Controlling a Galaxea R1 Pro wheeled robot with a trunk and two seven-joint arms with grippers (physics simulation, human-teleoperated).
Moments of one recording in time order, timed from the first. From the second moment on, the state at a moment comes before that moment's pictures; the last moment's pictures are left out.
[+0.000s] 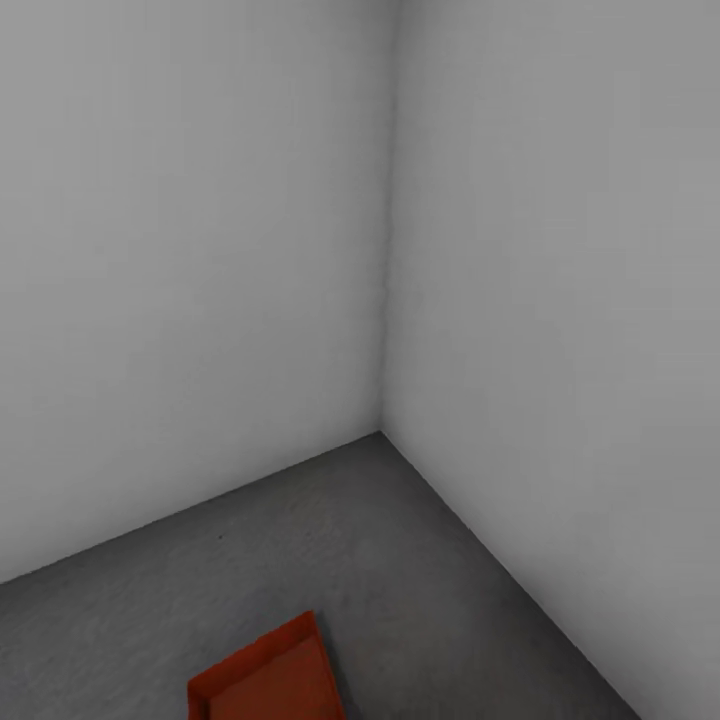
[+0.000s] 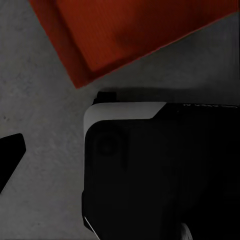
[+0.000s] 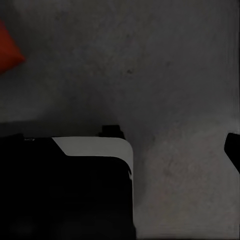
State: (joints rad) left arm -0.31 -0.03 -0.01 -0.01 0.05 0.01 0.05; right arm -0.36 0.03 -0.07 0.03 0.08 -0.08 -0.14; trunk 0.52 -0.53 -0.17
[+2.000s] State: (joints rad) left arm -0.31 -0.04 -0.01 -0.01 0.05 0.01 0.05; right arm -0.36 0.03 -0.07 0.03 0.09 -0.09 -0.14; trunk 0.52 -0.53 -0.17
